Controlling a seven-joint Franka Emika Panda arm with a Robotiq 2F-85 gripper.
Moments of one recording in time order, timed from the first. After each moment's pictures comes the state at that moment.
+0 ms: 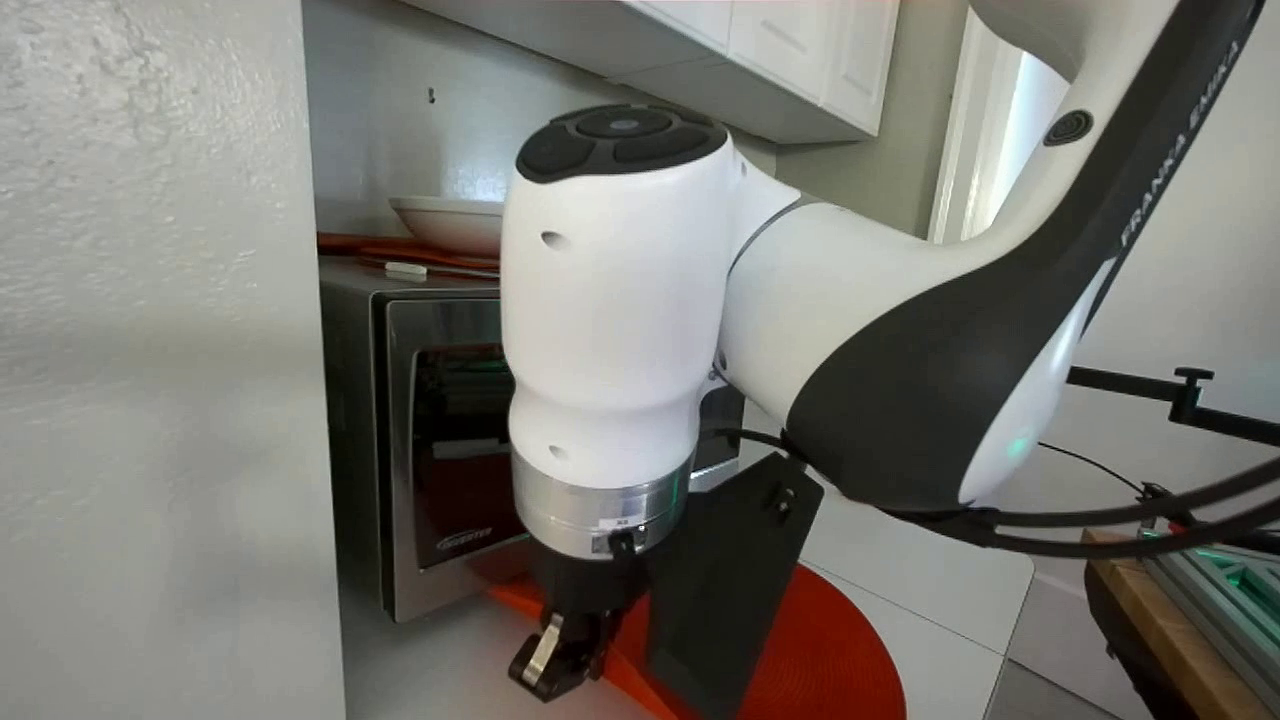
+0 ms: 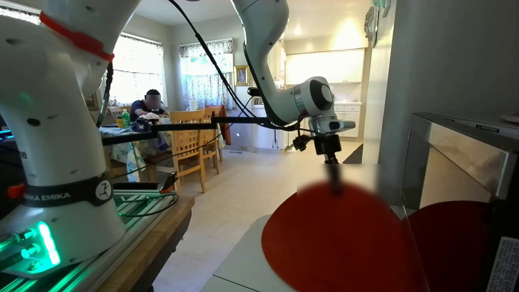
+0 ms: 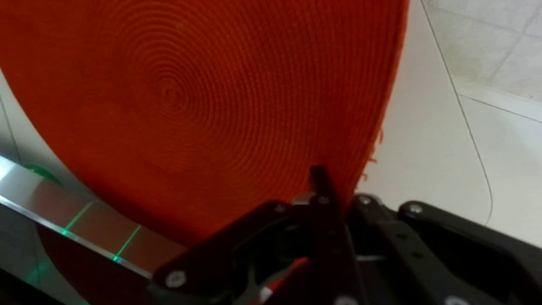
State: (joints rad) arm 0.38 0.60 0.06 -1.93 -0.69 2.44 1.10
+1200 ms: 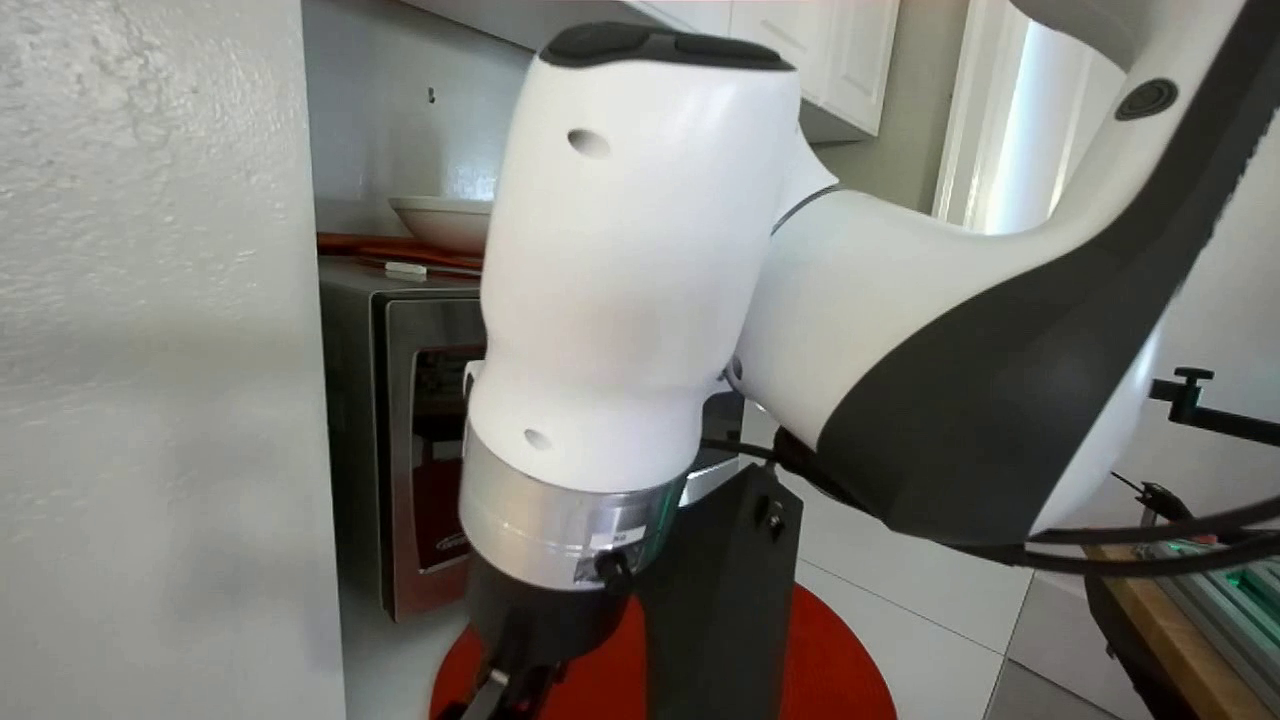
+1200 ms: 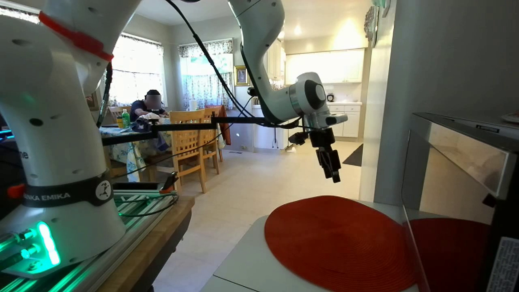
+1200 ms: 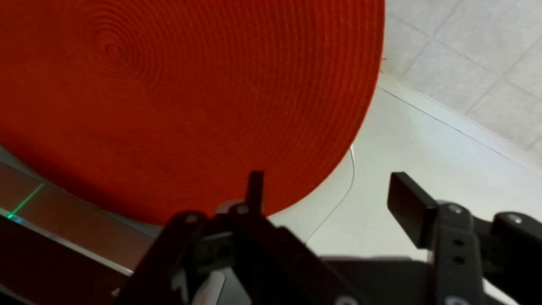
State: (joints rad) arm 0.42 0.60 0.07 -1.92 -0.67 2.60 0.96
